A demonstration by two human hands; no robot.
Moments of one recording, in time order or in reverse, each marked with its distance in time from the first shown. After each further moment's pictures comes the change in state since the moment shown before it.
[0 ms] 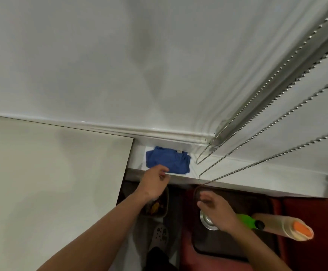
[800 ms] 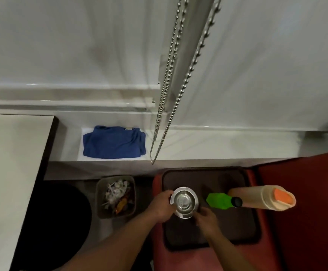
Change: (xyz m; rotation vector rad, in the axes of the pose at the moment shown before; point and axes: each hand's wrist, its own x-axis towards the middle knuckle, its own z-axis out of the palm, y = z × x) left_hand 0.021 -0.071 0.263 0.080 -0.443 -0.046; right_hand 0.045 0.267 0.084 0.395 0.294 0.439
